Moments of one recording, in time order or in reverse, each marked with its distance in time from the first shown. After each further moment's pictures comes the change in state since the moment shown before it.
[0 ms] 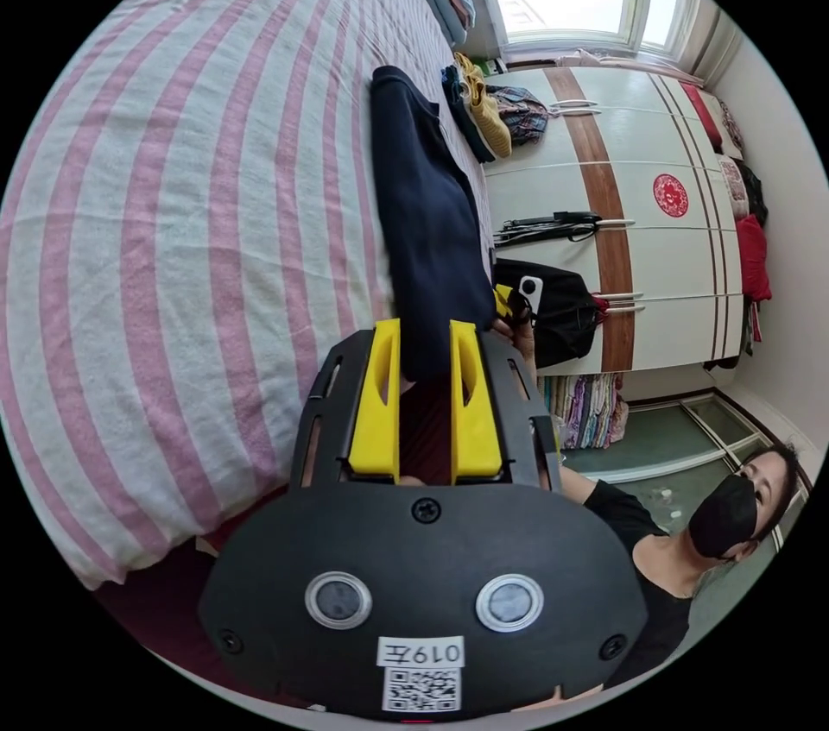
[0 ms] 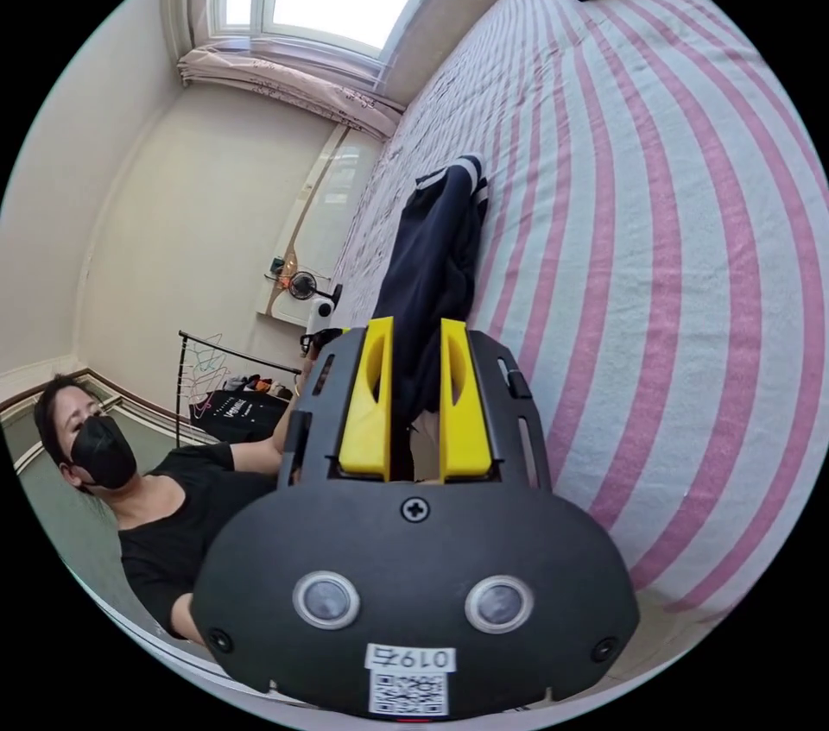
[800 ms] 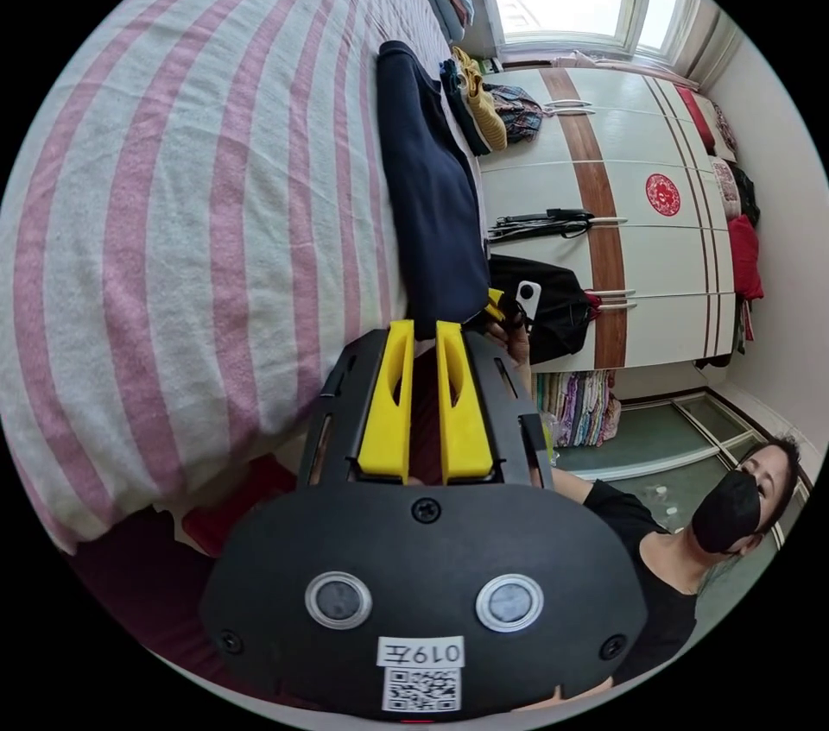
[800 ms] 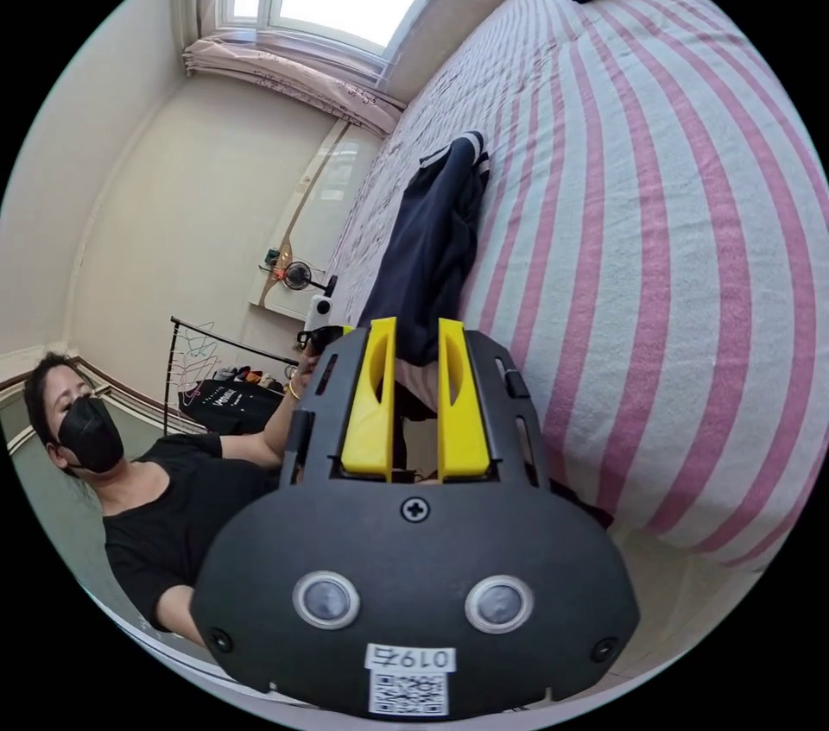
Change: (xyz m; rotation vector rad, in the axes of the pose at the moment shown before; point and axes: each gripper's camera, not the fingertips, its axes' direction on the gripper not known) left arm 0.017 0.084 0.001 0.021 0.037 -0.017; right arm -0.011 0.091 0.037 -0.001 0.072 -0.025
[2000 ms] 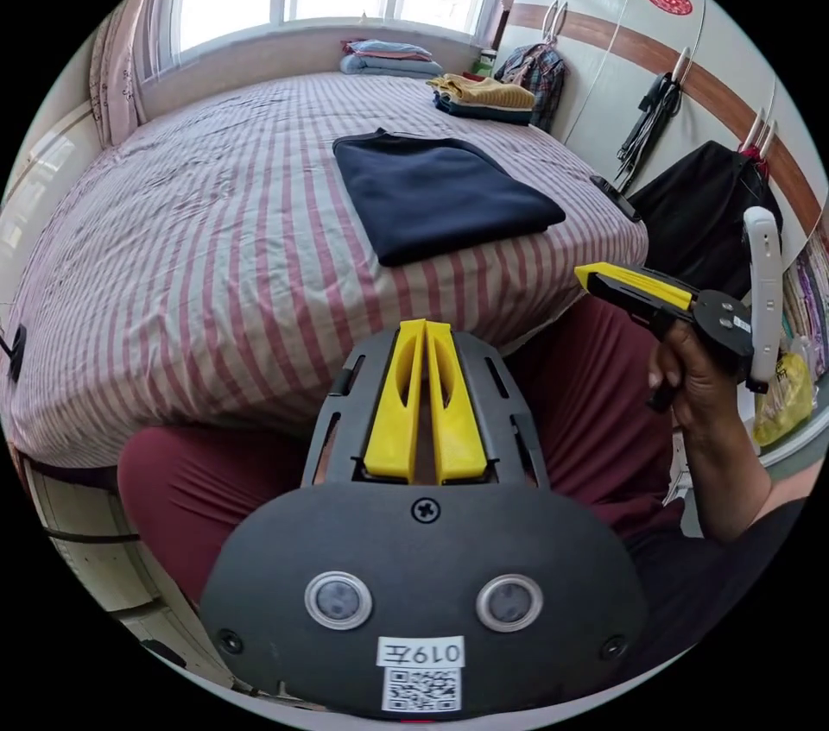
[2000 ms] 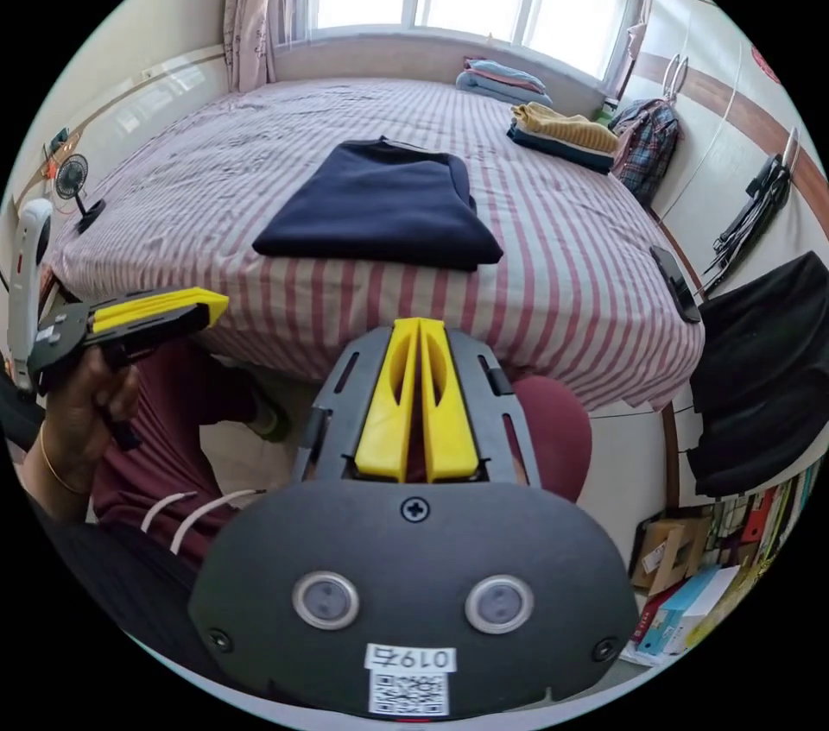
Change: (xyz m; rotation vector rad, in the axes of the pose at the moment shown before) left arm 0.225 0.252 0.115 0.191 -0.896 0.460; right arm -0.243 0.236 0.275 0.171 1.078 -0.229
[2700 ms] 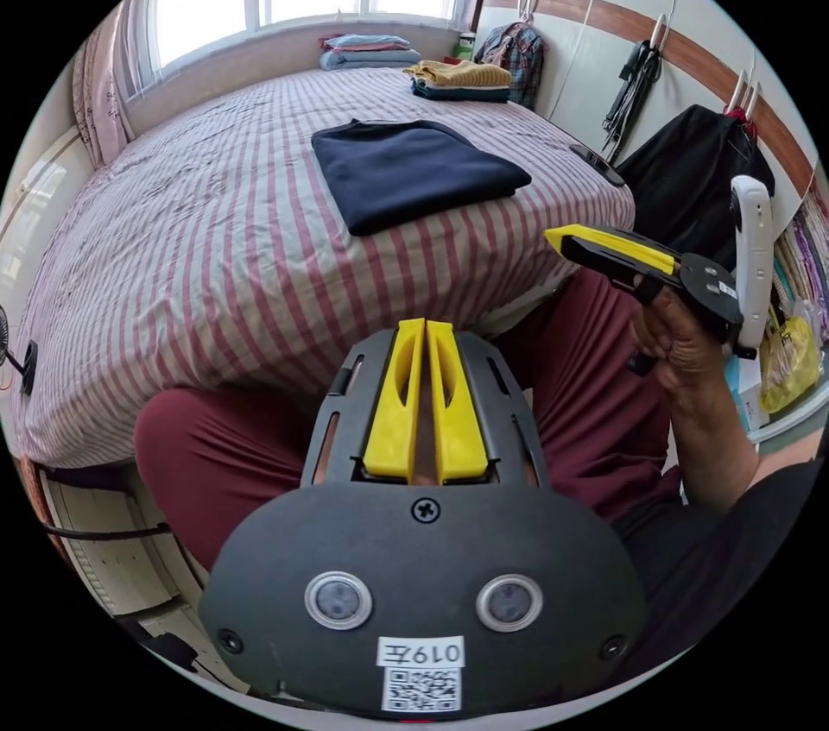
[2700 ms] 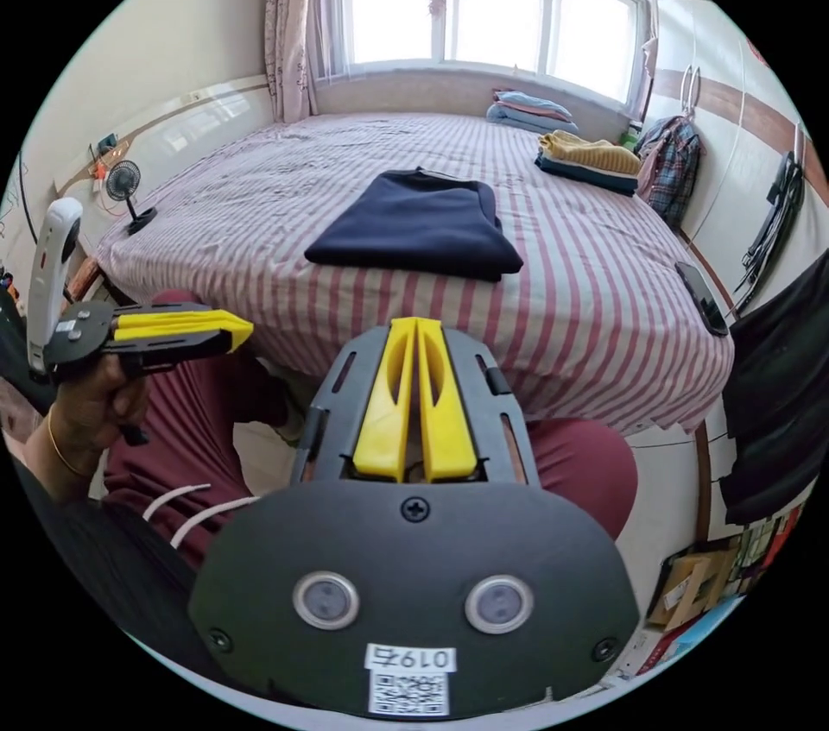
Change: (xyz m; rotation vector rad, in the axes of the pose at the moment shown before) left arm 0.067 0.042 -0.022 -0.043 -0.028 0.062; right arm -0.024 0.068 0.009 0.141 -0.130 -0.031
